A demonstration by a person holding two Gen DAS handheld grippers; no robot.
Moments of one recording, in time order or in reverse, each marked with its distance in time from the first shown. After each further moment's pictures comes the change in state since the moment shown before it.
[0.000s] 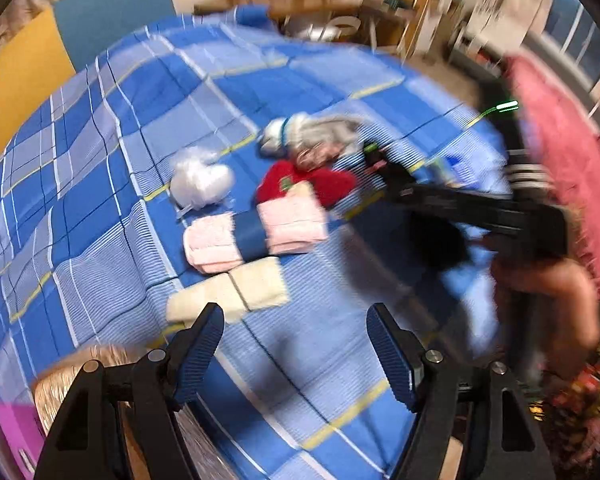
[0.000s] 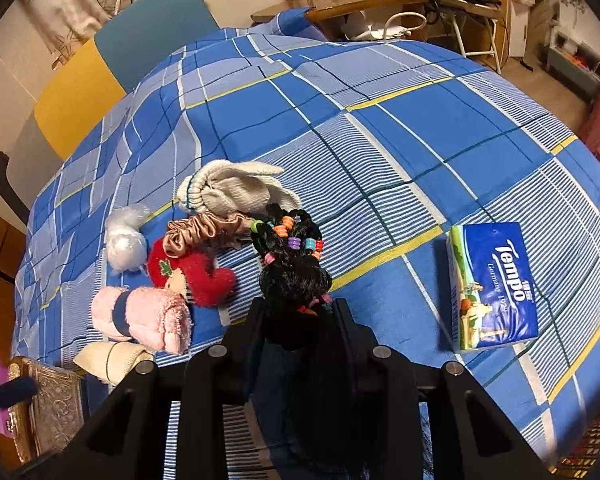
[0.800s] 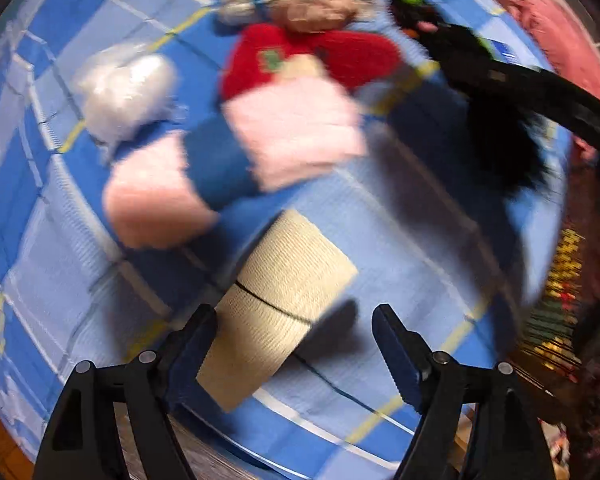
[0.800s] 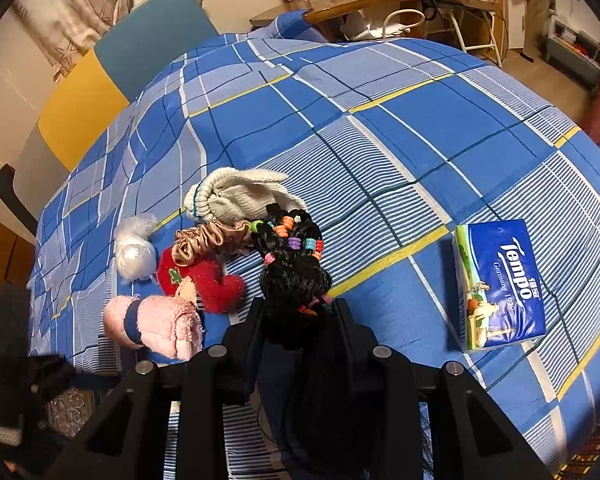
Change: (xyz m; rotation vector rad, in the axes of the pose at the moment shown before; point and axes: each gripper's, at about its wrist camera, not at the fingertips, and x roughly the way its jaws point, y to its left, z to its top) left arm 0.086 0.007 0.006 0.127 0.415 -0.117; right arm -0.004 -0.004 0.002 0.038 -0.011 0.034
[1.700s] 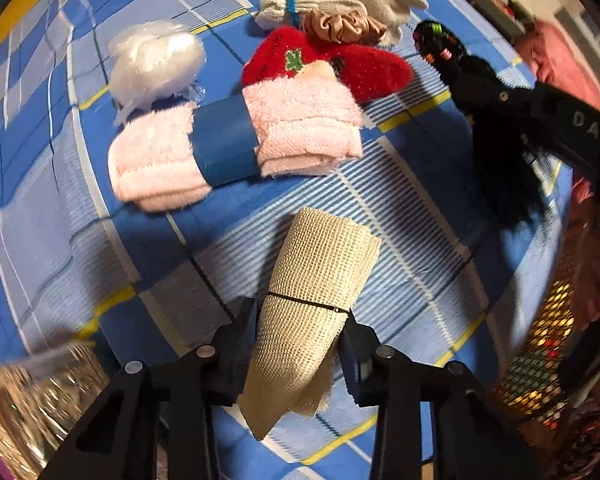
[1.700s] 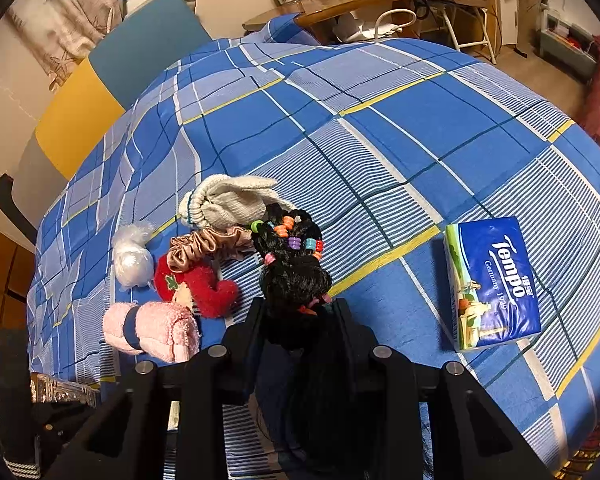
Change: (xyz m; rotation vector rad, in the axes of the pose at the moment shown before) left arm 0.017 0.000 -0.053 -0.214 -0.140 -0.029; right arm -0.002 -0.006 0.001 0.023 -0.010 0.002
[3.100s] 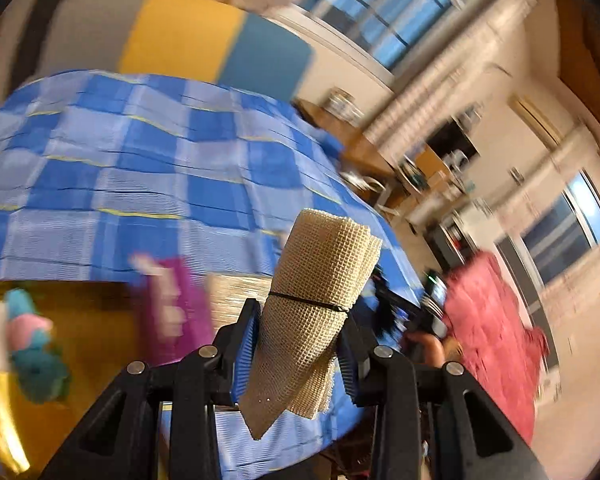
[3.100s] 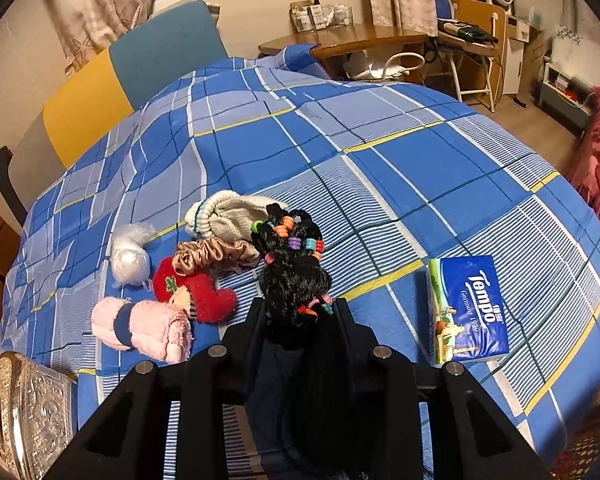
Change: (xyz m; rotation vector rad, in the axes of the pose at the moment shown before) left arm -0.274 0.180 -0.219 -0.432 -0.726 -0.295; right arm -0.019 0.016 -0.007 -0.117 -0.118 -0.077
